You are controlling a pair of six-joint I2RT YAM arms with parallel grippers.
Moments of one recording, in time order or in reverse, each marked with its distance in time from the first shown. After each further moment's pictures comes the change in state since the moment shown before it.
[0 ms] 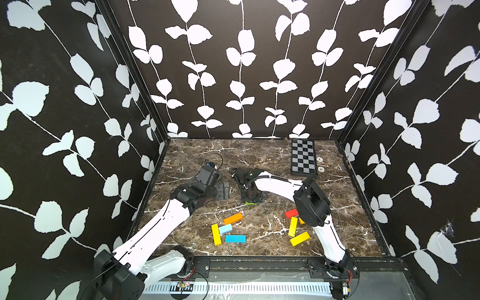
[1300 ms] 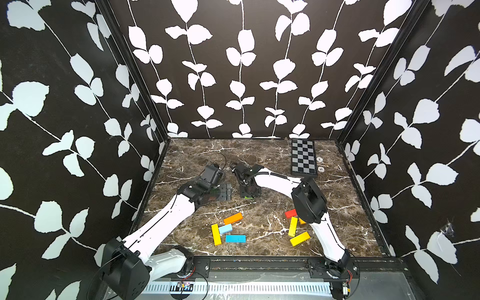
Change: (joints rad) left arm 0.009 0.080 -0.016 0.030 0.067 0.016; right arm -0.043 0.043 0.063 0.031 0.018 -0.040
